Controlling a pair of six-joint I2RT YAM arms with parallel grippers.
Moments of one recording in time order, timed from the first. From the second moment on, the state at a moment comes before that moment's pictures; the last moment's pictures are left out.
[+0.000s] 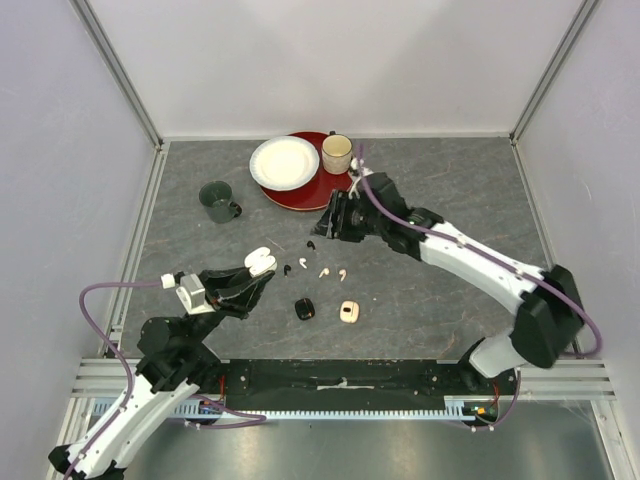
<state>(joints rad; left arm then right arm) -0.69 0.01 0.20 0.26 0.16 -0.17 0.73 1.44 1.18 -0.23 -0.19 0.80</state>
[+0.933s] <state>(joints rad) -0.69 0.01 0.31 0.16 0.16 -0.11 0.87 2.02 1.47 -0.43 0.09 0.68</state>
